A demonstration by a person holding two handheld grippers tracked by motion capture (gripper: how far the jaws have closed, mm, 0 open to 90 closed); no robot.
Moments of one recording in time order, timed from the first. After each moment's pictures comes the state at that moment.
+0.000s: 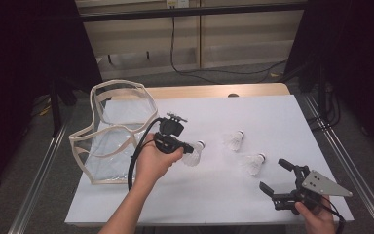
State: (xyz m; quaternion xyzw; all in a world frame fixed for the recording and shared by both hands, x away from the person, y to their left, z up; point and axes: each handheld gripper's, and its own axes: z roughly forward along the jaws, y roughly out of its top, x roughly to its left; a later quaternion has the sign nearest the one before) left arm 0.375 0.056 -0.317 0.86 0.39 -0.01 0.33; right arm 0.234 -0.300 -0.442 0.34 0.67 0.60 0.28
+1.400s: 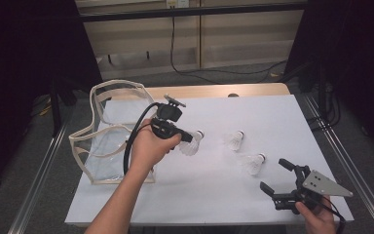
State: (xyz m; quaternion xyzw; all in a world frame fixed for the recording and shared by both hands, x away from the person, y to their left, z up) left arm 0.389 0.058 -0.279 0.86 0.39 -0.01 0.32; right arm 0.234 -0.301 -0.442 0.34 0.67 0.60 0.28
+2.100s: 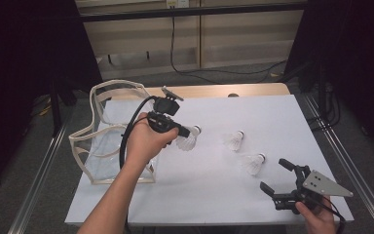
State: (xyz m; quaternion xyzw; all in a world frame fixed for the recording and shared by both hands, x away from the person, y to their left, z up) left arm 0.394 0.062 -0.261 0.87 0.39 0.00 0.32; right arm 0.234 -0.301 -0.442 0.34 0.67 0.60 0.28
